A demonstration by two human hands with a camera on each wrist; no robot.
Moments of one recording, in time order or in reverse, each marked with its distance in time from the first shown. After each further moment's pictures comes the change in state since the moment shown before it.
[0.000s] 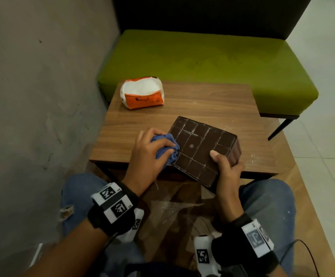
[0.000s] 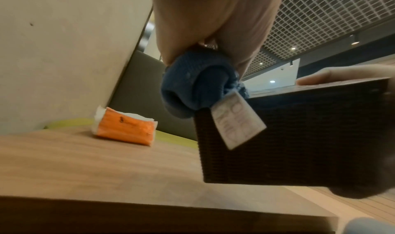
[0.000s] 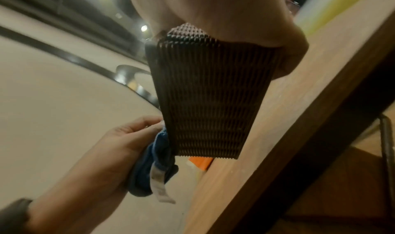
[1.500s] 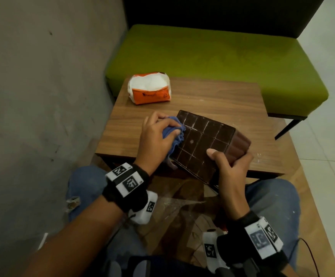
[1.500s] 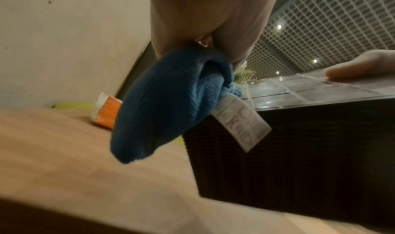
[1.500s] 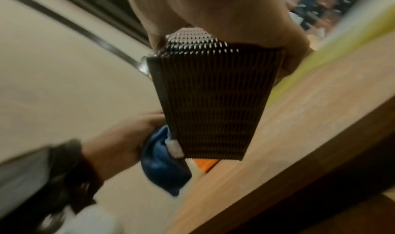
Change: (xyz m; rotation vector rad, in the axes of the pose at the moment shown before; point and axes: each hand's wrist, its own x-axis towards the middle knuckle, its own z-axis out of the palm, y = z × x) left_hand 0.029 0.001 0.004 -0.111 0.095 -0.130; right_hand -0.008 -0.005 0.004 -0.096 -0.092 -0.192
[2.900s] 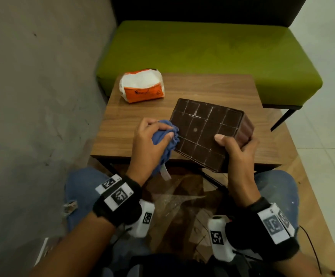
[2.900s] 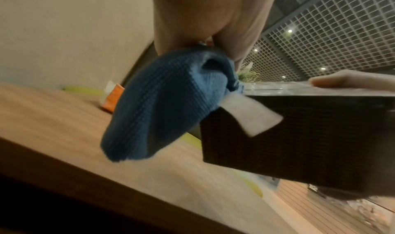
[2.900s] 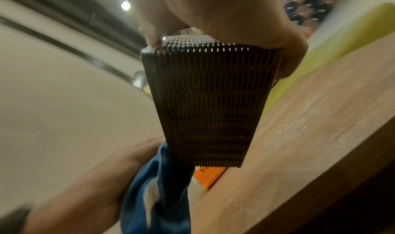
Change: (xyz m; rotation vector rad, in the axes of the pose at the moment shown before) left_hand -0.015 -0.005 0.001 -0.120 0.021 0.007; right_hand 0.012 -0.027 -0.006 0.048 0.022 0.031
